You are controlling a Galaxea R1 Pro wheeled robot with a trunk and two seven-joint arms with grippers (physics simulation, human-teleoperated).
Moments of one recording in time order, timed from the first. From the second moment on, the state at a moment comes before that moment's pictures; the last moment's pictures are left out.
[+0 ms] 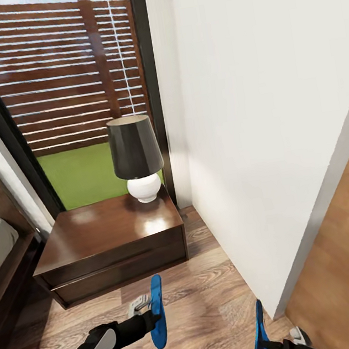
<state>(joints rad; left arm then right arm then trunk) -0.47 0.22 -0.57 -0.72 1.01 0.45 -0.28 -0.27 -0.17 -0.28 -0.51 -0.21 0.50 0.99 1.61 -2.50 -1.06</state>
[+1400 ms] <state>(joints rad) -0.47 0.20 -0.63 -0.70 1.01 0.45 -0.28 -0.34 -0.03 -0.28 -0.54 -0.21 0.51 0.92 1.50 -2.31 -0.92</state>
